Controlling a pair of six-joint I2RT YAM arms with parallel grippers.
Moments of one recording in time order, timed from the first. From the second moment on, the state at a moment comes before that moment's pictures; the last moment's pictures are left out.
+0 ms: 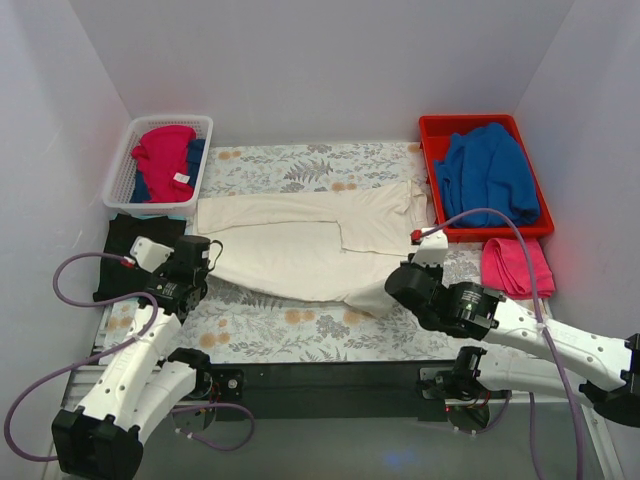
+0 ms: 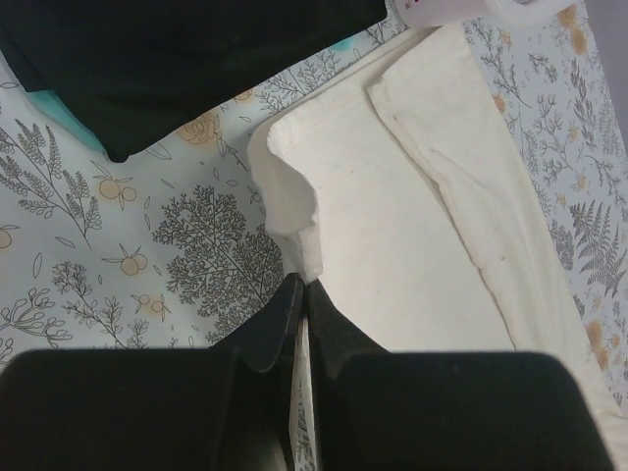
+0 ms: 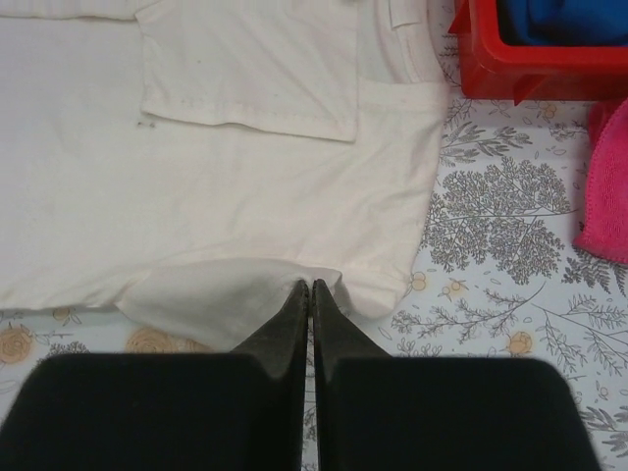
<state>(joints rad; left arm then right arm) -0.25 0.80 0.65 -0.68 -0.66 -1.22 1.19 0.89 0.81 -0.88 0.91 0.83</state>
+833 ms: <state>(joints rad) -0.24 1.13 0.76 -0.50 -0.70 -1.18 0.51 1.05 0.79 -0.33 0.47 0.27</state>
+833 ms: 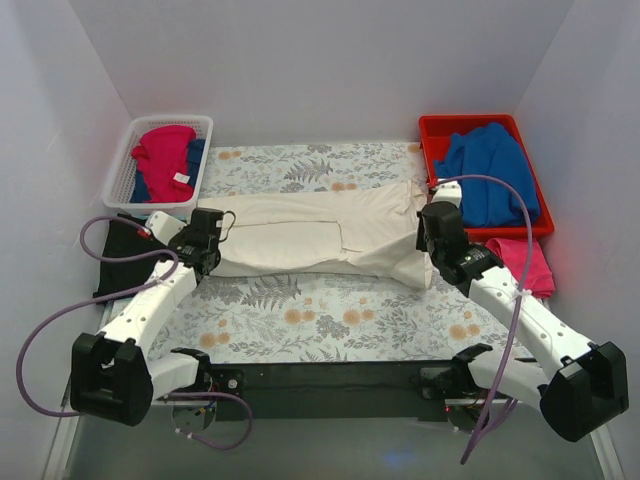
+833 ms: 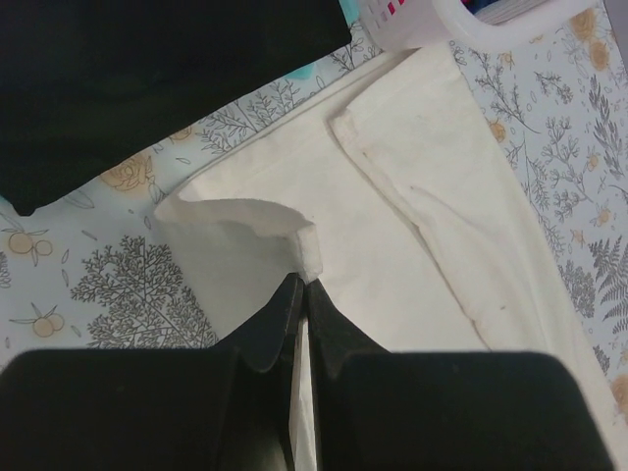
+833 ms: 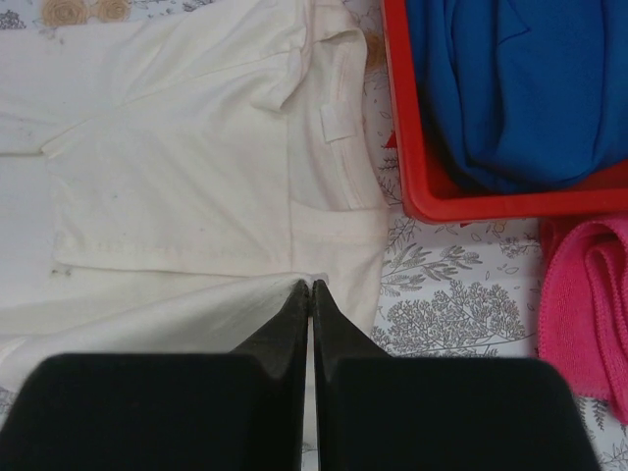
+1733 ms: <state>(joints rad) -0.05 1.65 0.96 -0.17 -0.64 -1.06 0.35 1.53 0.97 -0.10 0.27 0.22</state>
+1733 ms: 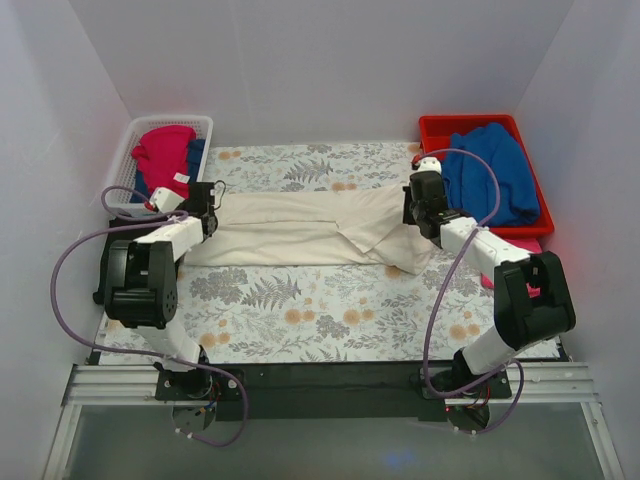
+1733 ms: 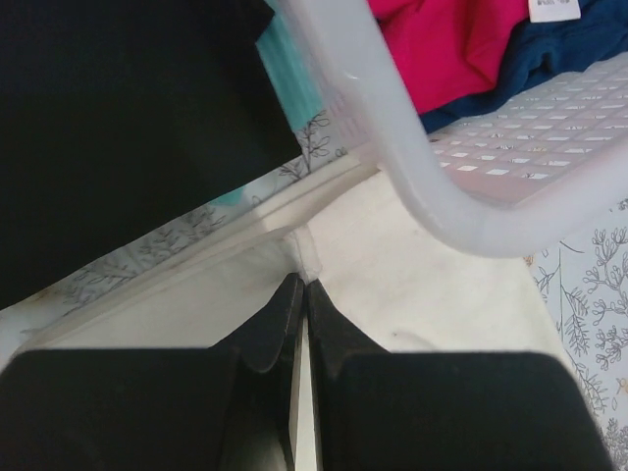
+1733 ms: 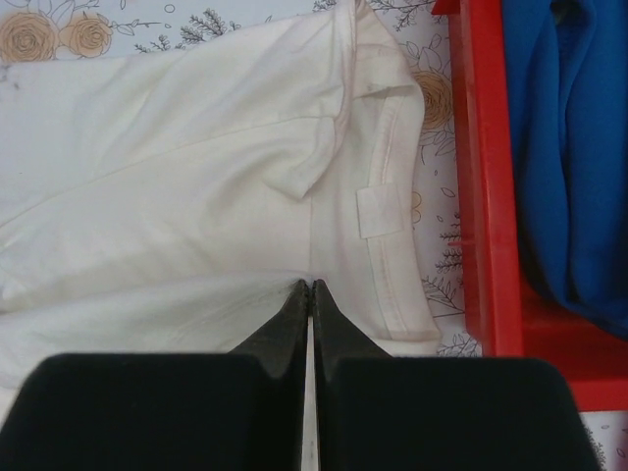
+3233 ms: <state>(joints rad) -0.10 1.48 0.62 0.10 -0.37 -0.86 0.30 1.25 0.60 -0.14 0.08 0.25</state>
